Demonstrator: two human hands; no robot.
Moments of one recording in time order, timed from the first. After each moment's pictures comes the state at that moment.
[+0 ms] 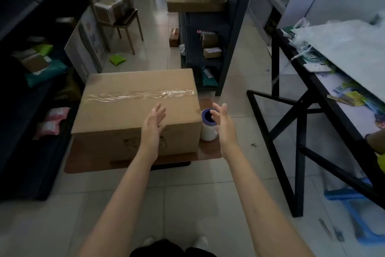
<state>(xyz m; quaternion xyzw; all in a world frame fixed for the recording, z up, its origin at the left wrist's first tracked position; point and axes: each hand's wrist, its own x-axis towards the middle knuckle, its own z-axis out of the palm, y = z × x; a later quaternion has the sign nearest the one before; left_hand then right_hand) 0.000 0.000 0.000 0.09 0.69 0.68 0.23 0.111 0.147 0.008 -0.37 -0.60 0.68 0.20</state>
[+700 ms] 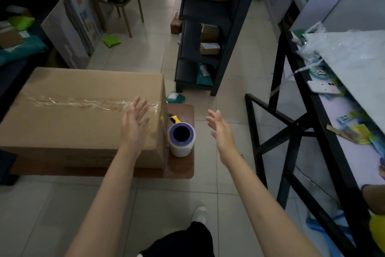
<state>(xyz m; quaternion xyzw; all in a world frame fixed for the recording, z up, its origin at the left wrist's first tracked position) -0.045 0.171 -0.044 -0.02 0.65 0.74 0.18 0.083 0.349 -0.033 -0.37 -0.65 0.66 0.09</state>
